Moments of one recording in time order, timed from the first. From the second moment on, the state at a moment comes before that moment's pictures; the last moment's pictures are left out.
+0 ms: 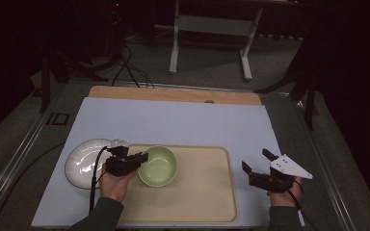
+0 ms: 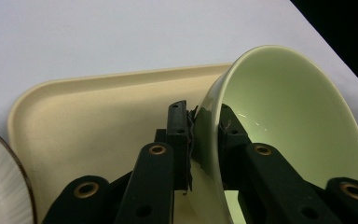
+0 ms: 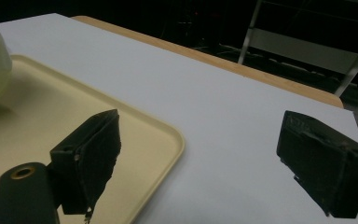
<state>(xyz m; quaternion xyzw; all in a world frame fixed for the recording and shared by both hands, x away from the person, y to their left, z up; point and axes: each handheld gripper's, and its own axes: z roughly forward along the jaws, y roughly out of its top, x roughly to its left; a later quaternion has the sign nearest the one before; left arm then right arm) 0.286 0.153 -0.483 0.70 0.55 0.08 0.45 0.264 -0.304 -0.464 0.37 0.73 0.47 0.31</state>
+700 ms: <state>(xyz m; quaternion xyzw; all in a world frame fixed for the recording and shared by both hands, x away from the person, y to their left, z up) 0.287 0.137 -0.491 0.71 0.54 0.07 0.44 0.264 -0.304 -0.464 0.37 0.73 0.47 0.31</state>
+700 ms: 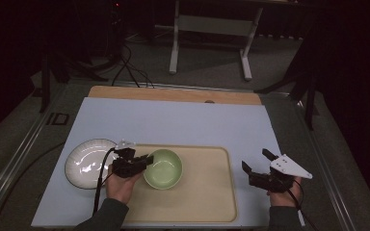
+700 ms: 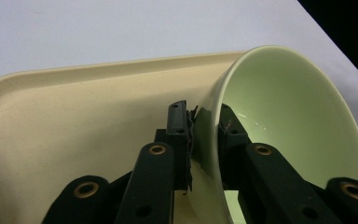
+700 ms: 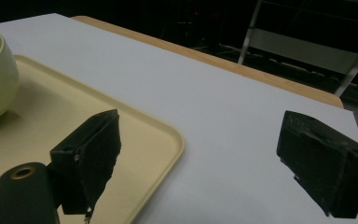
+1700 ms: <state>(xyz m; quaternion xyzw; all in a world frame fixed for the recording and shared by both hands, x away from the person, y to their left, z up) 0.285 0.110 -0.508 0.72 0.53 0.07 0.43 0.264 -0.304 -0.464 0.37 0.73 0.47 0.31</state>
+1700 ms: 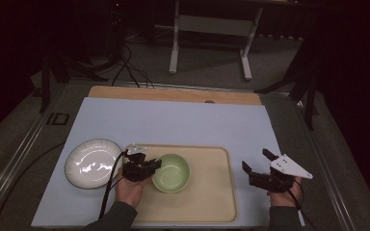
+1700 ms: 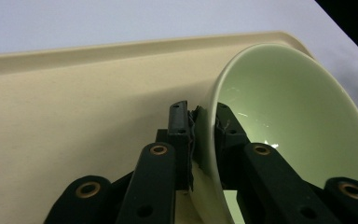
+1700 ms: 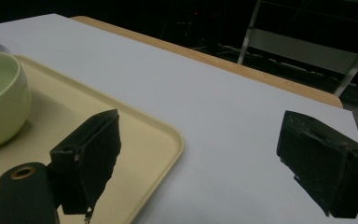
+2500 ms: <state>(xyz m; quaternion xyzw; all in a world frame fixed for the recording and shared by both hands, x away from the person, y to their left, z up) 0.283 0.096 -0.515 0.74 0.51 0.11 0.42 0.264 -0.305 -0.463 0.38 0.73 0.47 0.31</state>
